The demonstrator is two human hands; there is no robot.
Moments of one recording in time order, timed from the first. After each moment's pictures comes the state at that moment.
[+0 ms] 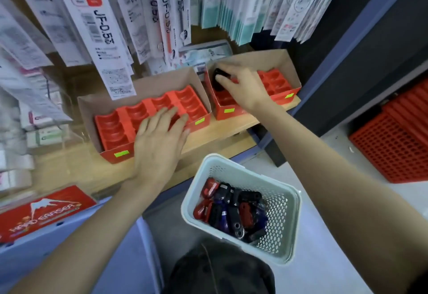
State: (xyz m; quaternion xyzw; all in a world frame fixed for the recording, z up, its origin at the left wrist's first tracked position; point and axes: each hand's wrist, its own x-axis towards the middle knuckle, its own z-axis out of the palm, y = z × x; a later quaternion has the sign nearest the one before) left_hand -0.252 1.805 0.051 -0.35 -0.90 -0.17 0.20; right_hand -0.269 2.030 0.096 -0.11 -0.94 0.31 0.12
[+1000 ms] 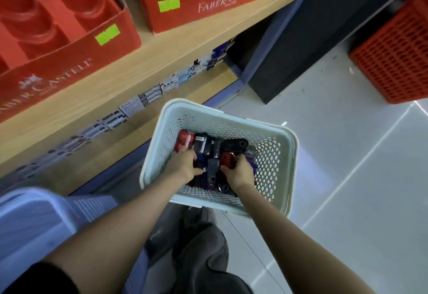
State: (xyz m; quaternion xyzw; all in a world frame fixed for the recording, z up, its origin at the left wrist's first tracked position) left_hand -0.179 1.881 -0.191 -0.28 -0.86 -0.11 -0.41; right_hand -0.061 1.987 -0.188 -0.56 -0.70 0.41 -0.13
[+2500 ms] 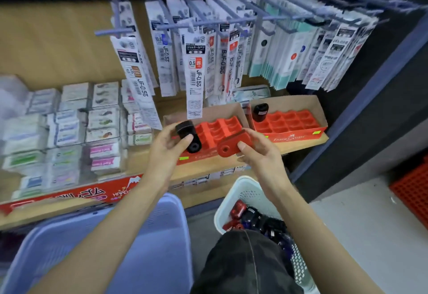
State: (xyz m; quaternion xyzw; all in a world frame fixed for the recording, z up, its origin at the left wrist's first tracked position) left_hand -0.227 1.731 0.127 -0.06 -0.66 -0.75 -0.05; right_hand -0.159 1.919 0.125 -0.13 -0.65 0.75 0.10
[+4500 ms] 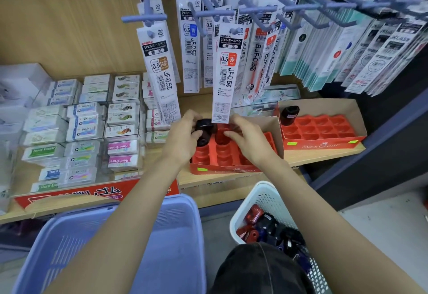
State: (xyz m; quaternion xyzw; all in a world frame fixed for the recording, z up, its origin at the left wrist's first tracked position) left_hand -0.283 1.727 0.125 -0.09 -0.90 -0.42 -0.03; right_hand -0.266 1.899 0.094 0.06 -0.91 0.40 0.08
